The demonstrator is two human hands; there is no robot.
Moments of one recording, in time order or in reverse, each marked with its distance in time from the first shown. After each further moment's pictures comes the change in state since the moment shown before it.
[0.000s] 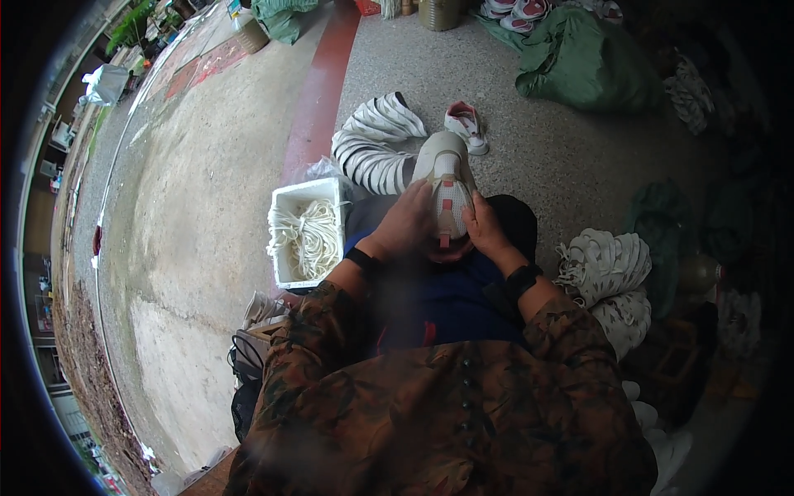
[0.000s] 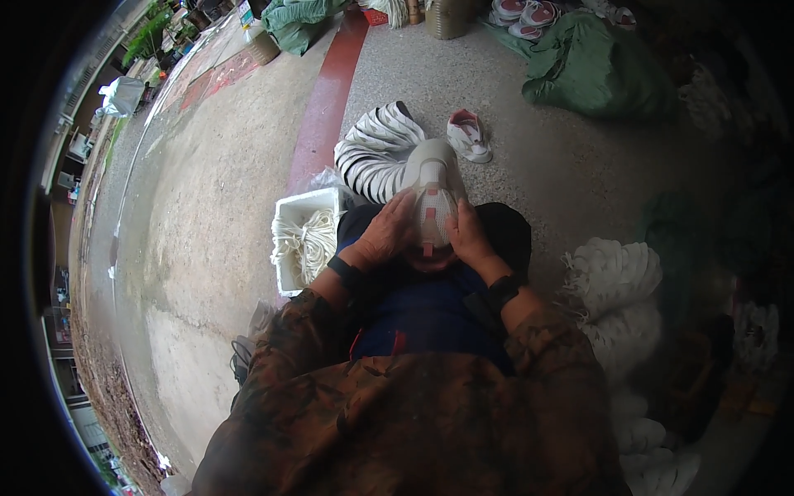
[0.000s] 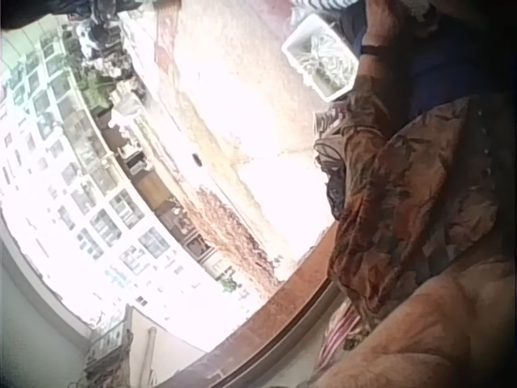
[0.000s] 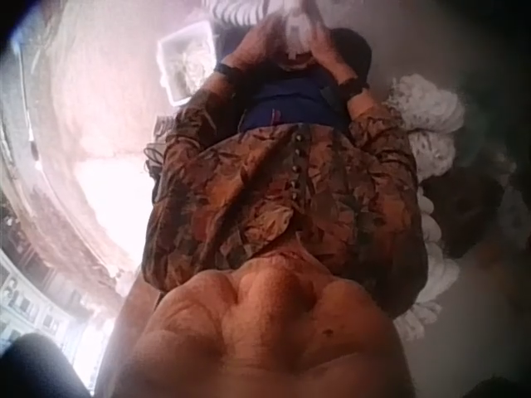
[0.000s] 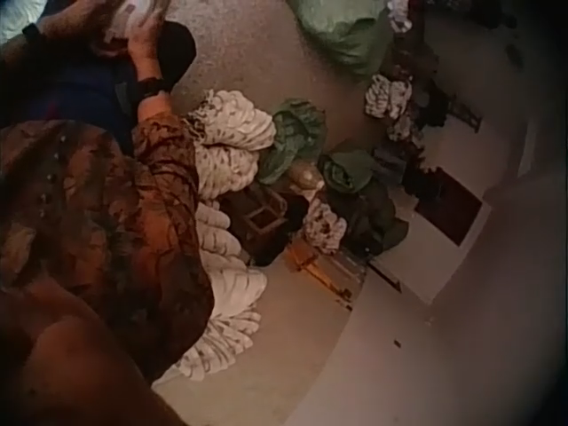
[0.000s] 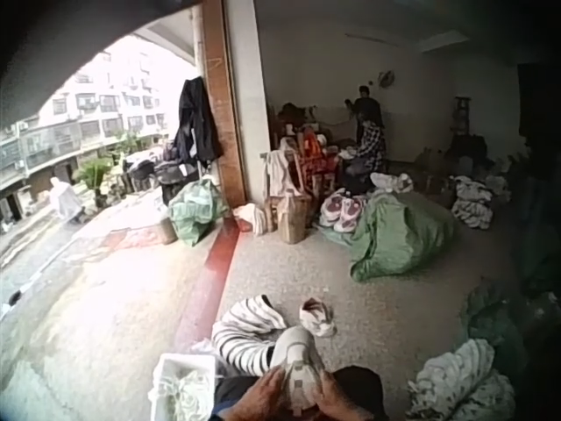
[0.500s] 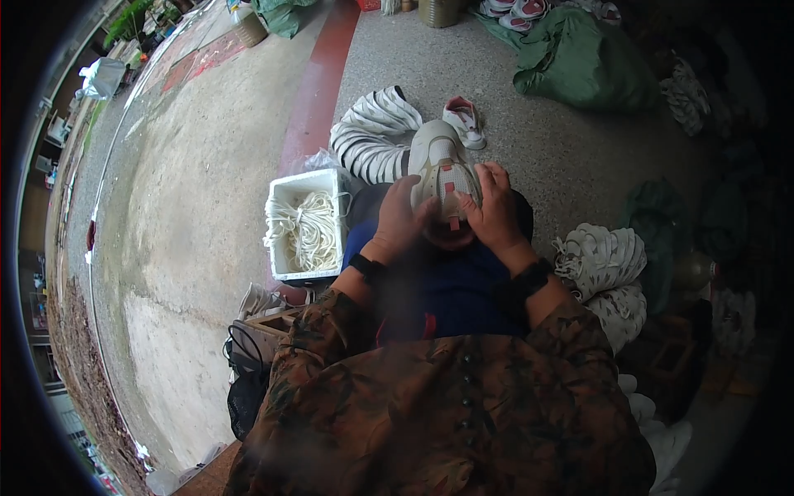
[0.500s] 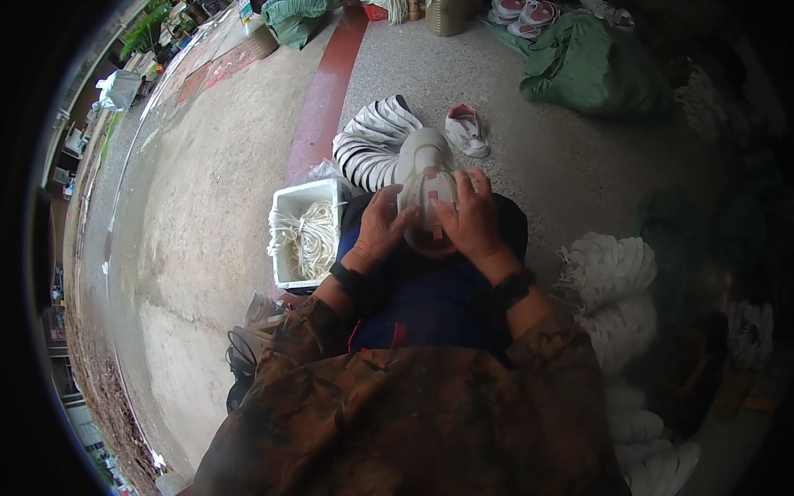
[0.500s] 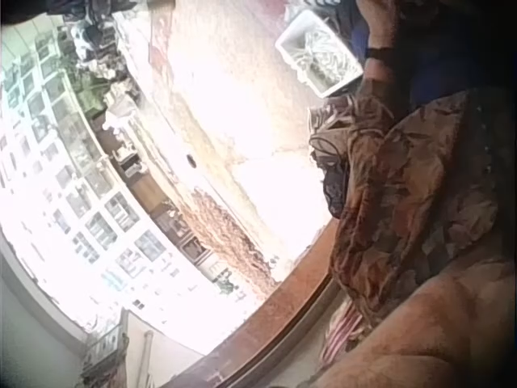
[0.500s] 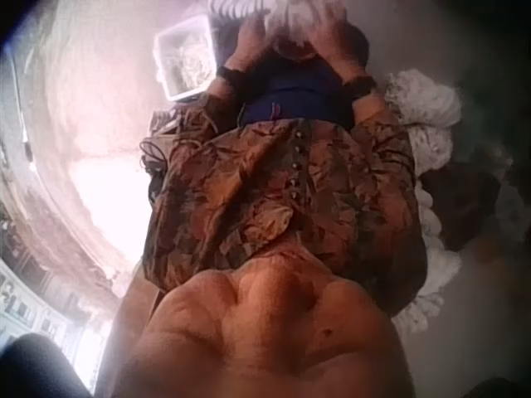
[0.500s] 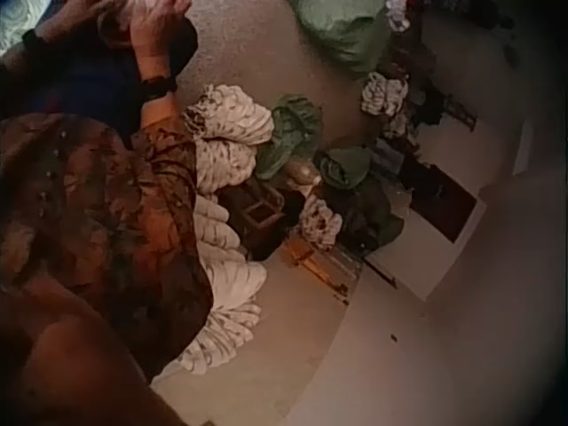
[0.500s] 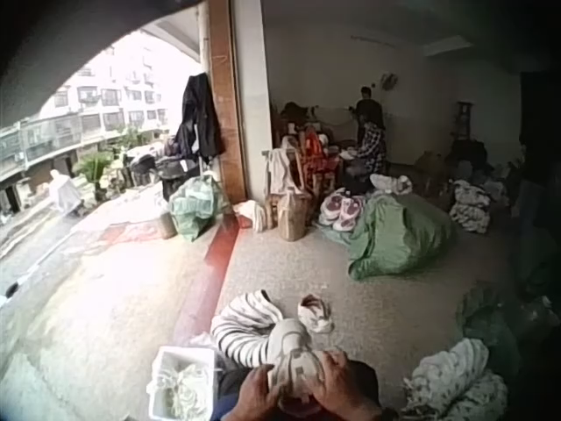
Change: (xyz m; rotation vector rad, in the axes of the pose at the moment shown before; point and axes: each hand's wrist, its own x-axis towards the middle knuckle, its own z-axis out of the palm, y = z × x) left_hand -0.017 0.025 -0.006 -0.080 0.347 -0.223; right_hand -0.003 -0.084 -0.044 -0.160 0.187 -0.290
